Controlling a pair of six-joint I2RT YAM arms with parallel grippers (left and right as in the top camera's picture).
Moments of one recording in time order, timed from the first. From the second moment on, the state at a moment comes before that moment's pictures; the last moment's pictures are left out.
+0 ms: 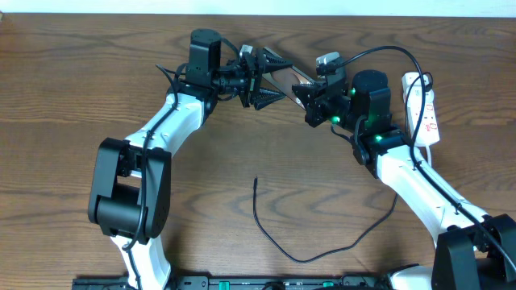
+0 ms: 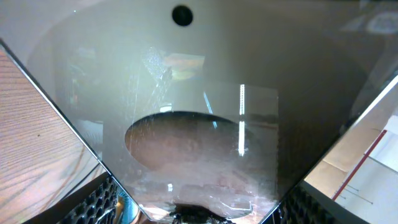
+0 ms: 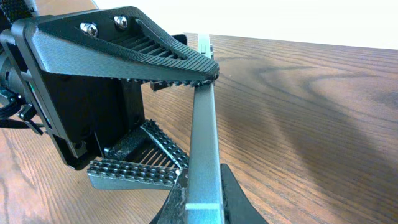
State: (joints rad) left arm -0.27 1.97 1.33 0.17 1.10 -1.54; right arm 0.30 1.55 0.93 0.21 -0.48 0.18
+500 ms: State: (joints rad) left arm -0.23 1.97 1.33 0.18 1.21 -1.55; right arm 0.30 1.55 0.93 0.22 -0.53 0.19
